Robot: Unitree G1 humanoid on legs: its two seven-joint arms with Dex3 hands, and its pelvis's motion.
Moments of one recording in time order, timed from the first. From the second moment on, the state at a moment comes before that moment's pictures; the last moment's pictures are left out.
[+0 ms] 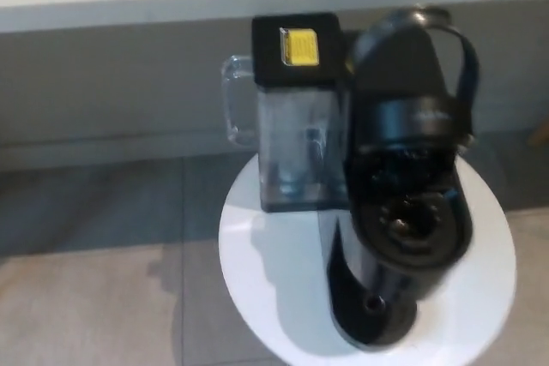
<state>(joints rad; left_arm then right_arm) 0.07 0.40 0.25 1.32 -0.05 -0.15 -0.17 0.29 -0.56 -0.22 0.86 0.00 -0.26 0.17</state>
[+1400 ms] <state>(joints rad) 0.06 0.40 0.25 1.33 -0.05 -0.15 -0.16 0.26 -0.59 -0.21 0.86 -0.01 -0.31 0.15</state>
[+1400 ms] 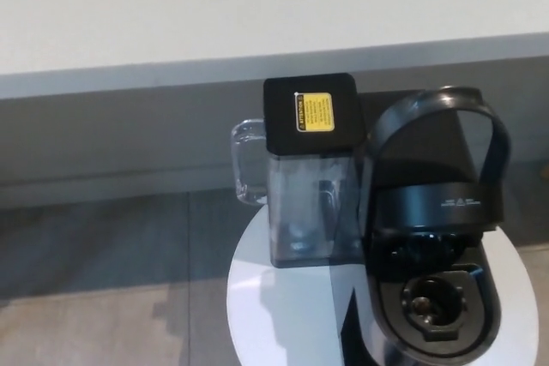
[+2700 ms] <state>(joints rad) 0.06 0.40 0.34 1.33 -0.07 -0.15 -0.16 -0.21 -0.76 -0.14 0.02 0.03 -0.03 0.36</state>
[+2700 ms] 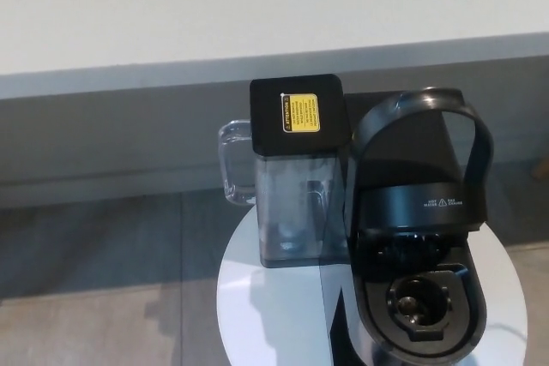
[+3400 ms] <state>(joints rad) 0.04 0.41 0.36 1.31 -0.08 -0.15 -0.14 -0.48 -0.77 0.10 -0.03 0.00 0.19 0.49</state>
